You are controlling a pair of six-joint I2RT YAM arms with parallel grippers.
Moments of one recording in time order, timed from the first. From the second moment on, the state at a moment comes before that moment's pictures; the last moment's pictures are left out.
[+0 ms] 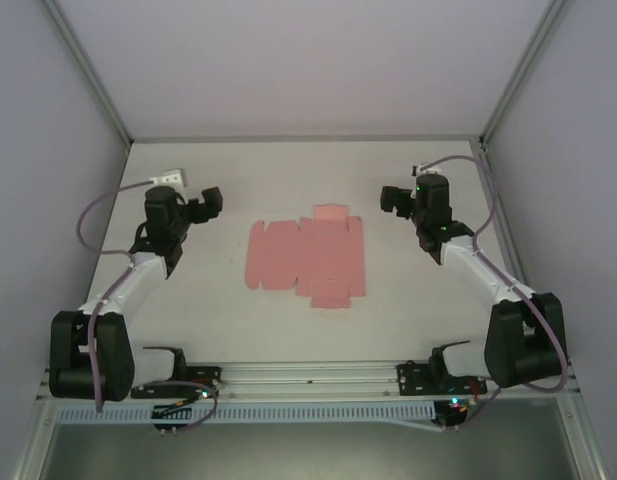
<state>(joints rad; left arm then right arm) -0.15 1.26 0.73 0.11 0.01 -0.30 0.25 1.33 0.87 -0.10 0.12 0.27</state>
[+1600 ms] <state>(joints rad) -0.41 1.48 0.68 -0.26 0.46 -0.65 0.40 1.79 0.94 -0.13 -0.17 0.51</state>
